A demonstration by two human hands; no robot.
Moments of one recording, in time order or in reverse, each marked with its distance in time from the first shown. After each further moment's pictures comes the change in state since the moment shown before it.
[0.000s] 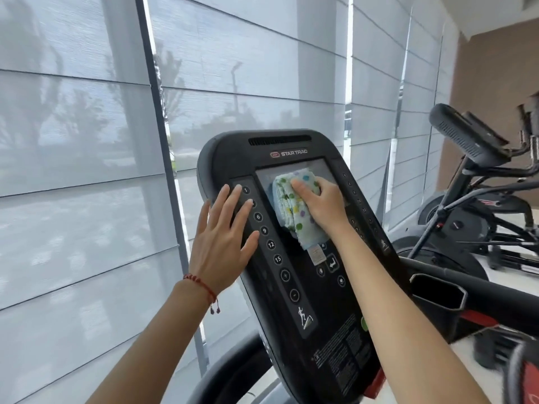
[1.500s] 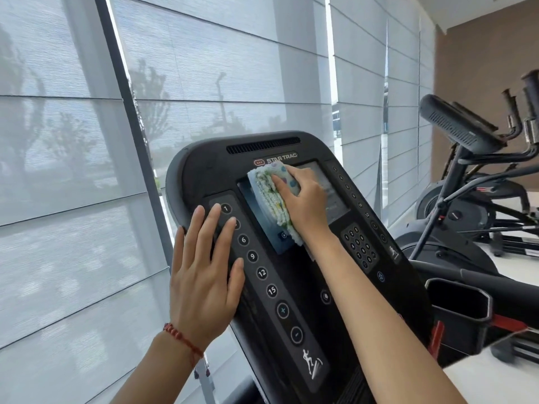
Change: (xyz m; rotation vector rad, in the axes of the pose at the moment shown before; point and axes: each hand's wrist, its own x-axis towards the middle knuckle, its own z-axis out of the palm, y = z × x) left_hand 0.001 0.002 0.017 -0.092 0.129 -0.008; right_hand 0.044 0.024 0.035 -0.070 0.206 -0.250
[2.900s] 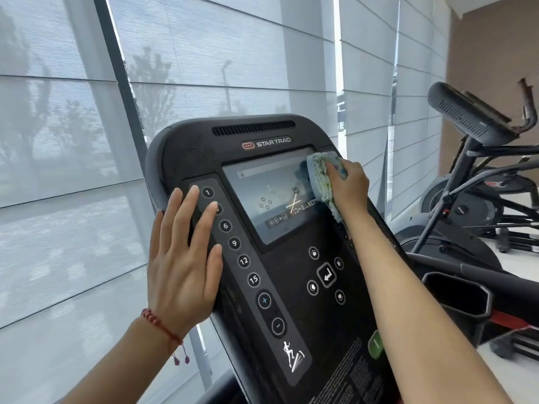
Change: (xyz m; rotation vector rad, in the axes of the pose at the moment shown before) left_hand -0.001 0.004 0.003 0.004 0.048 -0.005; right_hand 0.027 0.082 -0.055 -0.123 0.110 0.218
